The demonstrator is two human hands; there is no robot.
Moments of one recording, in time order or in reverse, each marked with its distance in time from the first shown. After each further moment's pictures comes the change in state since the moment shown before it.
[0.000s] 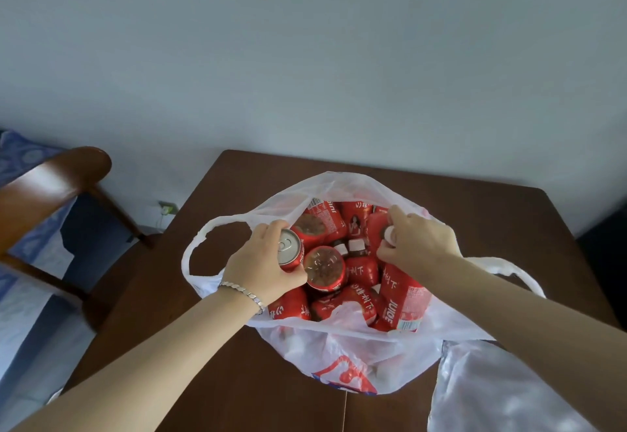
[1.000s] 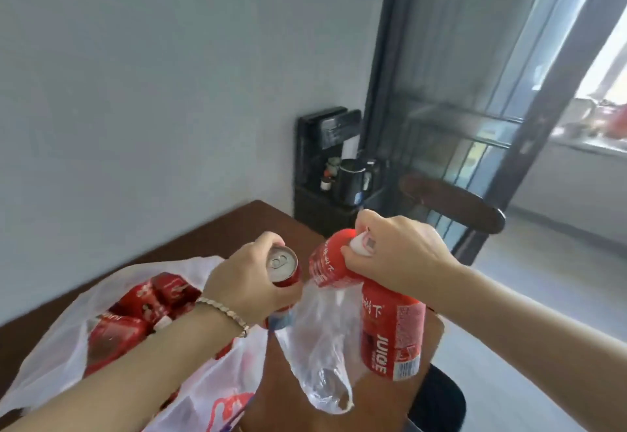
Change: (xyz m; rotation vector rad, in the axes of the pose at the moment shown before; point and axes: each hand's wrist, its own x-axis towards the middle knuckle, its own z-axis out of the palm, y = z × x) left_hand -0.086 0.175 -0.059 -0.281 -0.366 0.971; right_hand -0.299 -0.024 -0.133 -0.046 0.358 0.834
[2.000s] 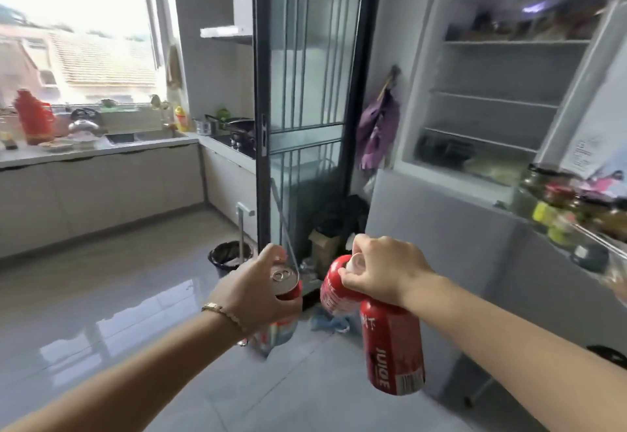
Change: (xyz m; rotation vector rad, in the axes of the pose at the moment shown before) left_hand -0.246 0.757 0.495 -0.177 -0.802 1.253; right_hand -0.657 0.548 -0.197 -0.367 0.098 1.381
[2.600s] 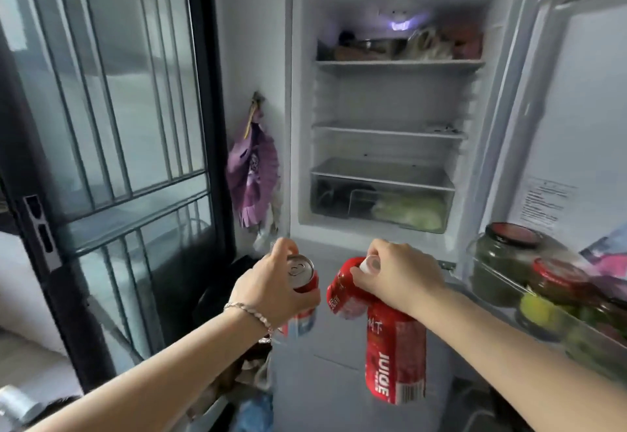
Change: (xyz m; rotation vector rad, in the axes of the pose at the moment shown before) left_hand 0.468 0.137 0.123 -0.161 -0.157 0.396; right_hand 0.267 0.293 0.015 -0.008 0.173 0.644
